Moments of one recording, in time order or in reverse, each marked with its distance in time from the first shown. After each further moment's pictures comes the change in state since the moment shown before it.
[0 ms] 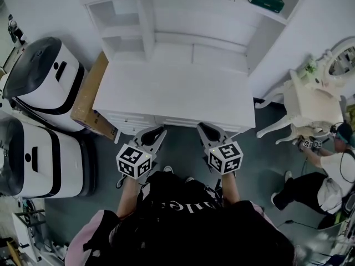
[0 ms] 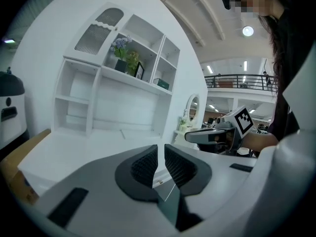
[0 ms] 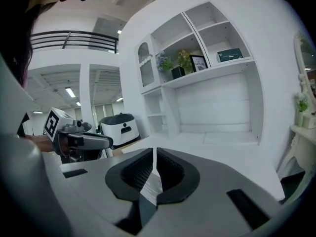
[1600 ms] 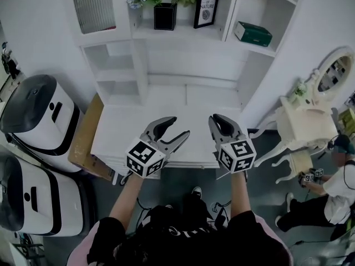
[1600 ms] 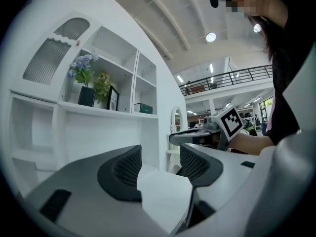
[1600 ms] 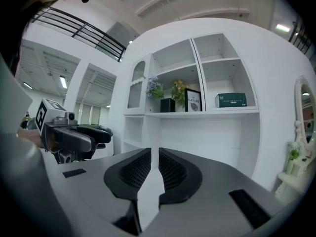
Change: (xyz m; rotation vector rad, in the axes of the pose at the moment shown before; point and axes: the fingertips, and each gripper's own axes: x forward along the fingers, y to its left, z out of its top) left arm 0.099 0.016 0.179 0.287 -0.200 -0.229; right arm 0.038 -0.090 0.183 -0.199 -0.231 -0.199
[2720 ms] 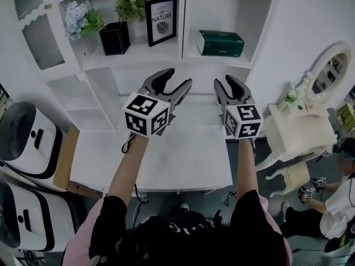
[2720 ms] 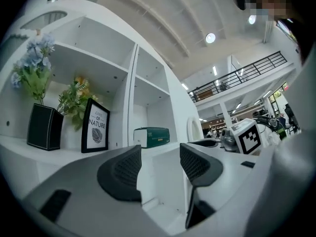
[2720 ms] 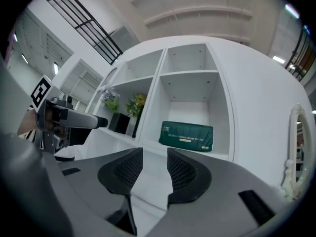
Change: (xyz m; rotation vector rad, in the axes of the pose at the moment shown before) left arm 0.281 0.088 0.154 0.063 -0.136 0.111; right arm 0.060 -0.296 0.115 -0.153 -0.149 -0.183
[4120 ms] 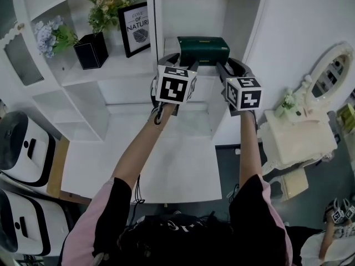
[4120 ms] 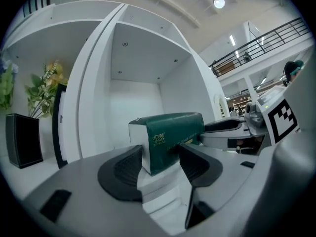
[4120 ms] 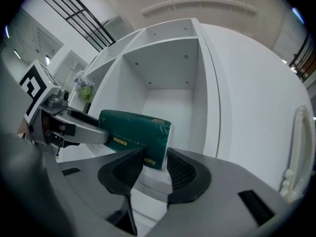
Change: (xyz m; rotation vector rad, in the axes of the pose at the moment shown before) left arm 0.190 0.038 -0.023 0.070 0.220 0.249; right arm 0.087 -0.144 -0.011 -0.010 0.100 -0.042
